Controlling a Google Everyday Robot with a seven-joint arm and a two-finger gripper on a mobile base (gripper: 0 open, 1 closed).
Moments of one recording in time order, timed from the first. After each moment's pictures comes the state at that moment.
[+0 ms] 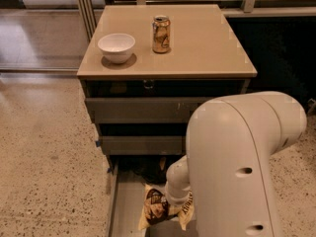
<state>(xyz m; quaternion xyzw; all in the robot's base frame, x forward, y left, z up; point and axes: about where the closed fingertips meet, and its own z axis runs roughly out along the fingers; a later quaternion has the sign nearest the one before) 0.455 -0.054 0.350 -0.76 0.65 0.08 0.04</state>
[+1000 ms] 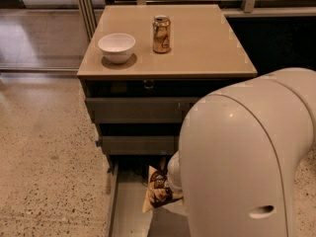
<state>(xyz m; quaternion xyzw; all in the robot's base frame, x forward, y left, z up) 0.487 -0.072 0.431 -0.76 0.65 -0.01 0.07</state>
